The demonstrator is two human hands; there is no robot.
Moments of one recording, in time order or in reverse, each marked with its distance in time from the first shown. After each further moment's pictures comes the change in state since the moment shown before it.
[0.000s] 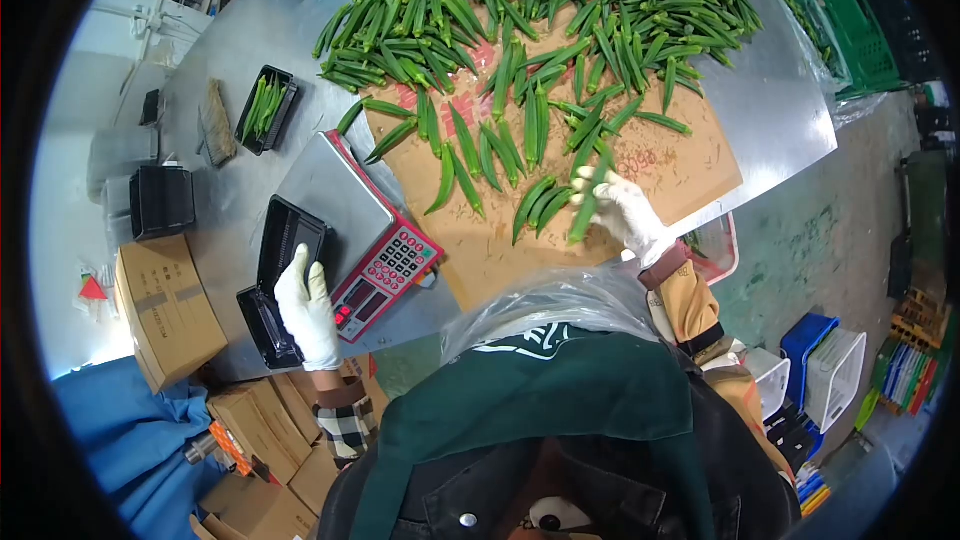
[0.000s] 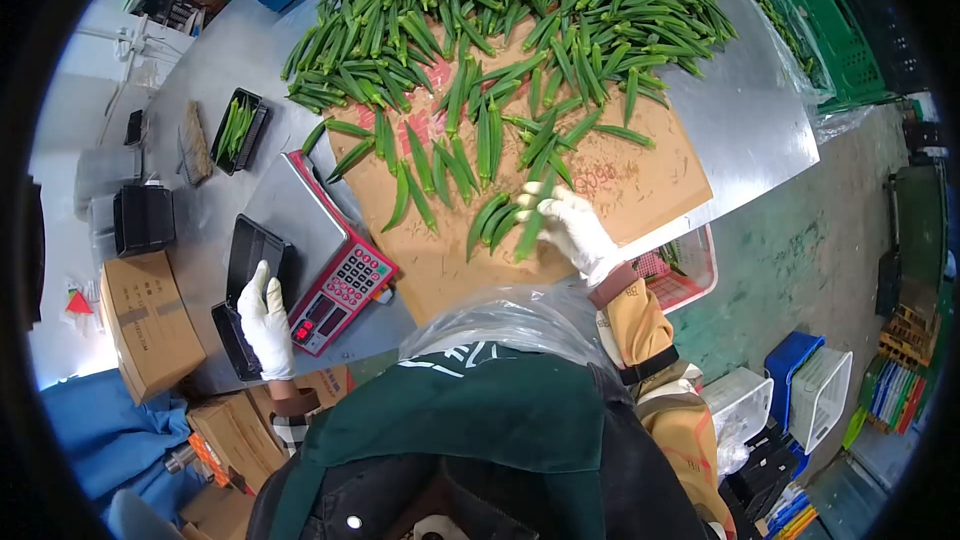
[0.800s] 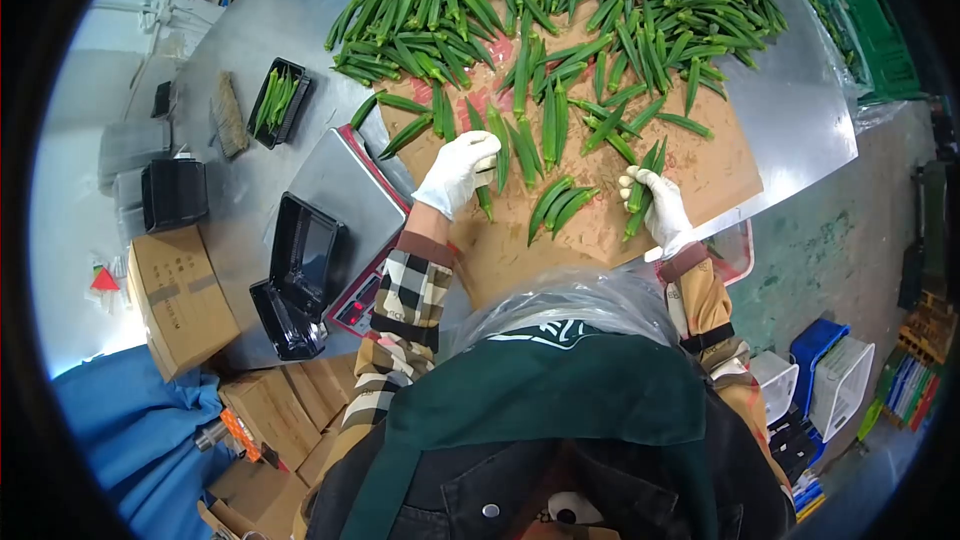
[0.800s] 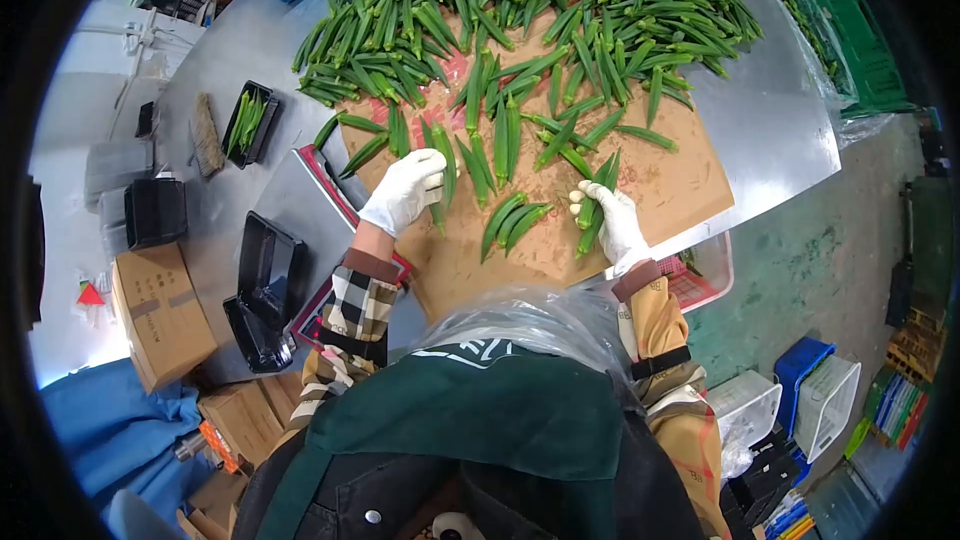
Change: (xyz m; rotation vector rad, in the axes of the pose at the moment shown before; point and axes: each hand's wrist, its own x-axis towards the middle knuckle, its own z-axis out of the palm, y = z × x) left_hand 0.081 0.105 0.228 -1.192 -0.926 -0.787; right_hand 0.026 0.000 -0.039 -0.027 0.328 -0.069
